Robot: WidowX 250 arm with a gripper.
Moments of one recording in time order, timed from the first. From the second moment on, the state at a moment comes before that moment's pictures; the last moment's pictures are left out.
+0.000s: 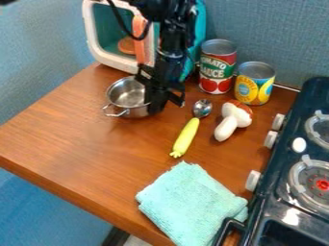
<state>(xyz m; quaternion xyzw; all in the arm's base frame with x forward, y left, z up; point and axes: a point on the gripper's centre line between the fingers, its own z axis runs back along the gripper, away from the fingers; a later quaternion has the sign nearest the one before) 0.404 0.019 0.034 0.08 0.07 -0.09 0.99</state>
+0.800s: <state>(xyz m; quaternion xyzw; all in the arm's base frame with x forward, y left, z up) 0.381 0.006 0.054 0.01 0.03 -0.07 1.00</state>
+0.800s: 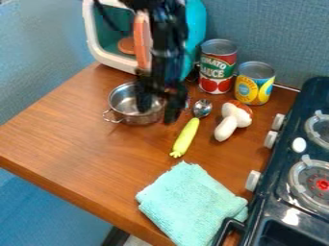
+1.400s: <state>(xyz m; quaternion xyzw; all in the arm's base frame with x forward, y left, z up) 0.293 0.012 0.101 0.09 0.07 -0.05 0.99</state>
